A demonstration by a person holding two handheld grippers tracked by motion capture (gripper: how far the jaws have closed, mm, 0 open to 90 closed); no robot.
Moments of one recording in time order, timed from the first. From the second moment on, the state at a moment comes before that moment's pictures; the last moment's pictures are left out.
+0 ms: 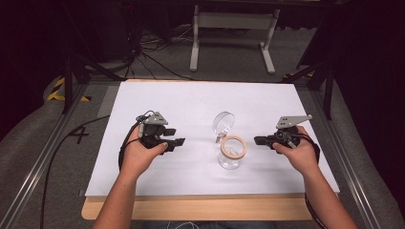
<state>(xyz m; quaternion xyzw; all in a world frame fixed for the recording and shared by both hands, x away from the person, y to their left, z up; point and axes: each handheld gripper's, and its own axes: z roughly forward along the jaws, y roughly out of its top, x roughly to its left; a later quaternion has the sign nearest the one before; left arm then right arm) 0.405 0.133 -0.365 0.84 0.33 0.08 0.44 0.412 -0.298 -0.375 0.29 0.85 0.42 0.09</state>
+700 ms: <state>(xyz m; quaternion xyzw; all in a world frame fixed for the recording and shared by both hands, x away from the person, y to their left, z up) 0.401 0.125 -0.362 0.85 0.30 0.07 0.43 0.412 -0.280 -0.387 0.26 0.87 0.41 0.08</state>
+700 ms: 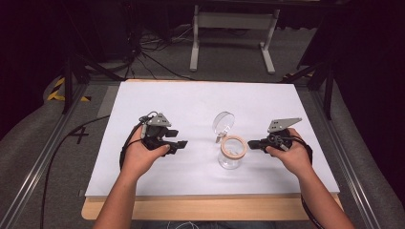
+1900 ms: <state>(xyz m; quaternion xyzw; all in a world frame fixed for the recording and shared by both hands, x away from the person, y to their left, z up) 0.404 0.114 -0.361 0.85 0.29 0.07 0.44 0.396 -0.250 -0.407 0.23 0.91 0.35 0.04</state>
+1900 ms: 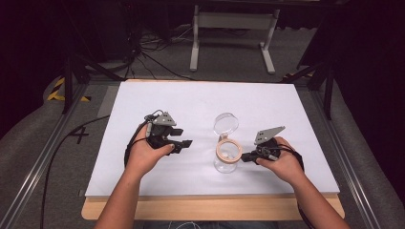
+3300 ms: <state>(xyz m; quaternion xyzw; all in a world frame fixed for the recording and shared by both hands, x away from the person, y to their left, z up) 0.434 0.099 -0.340 0.83 0.28 0.06 0.48 0.372 -0.251 -0.358 0.23 0.86 0.45 0.06</state>
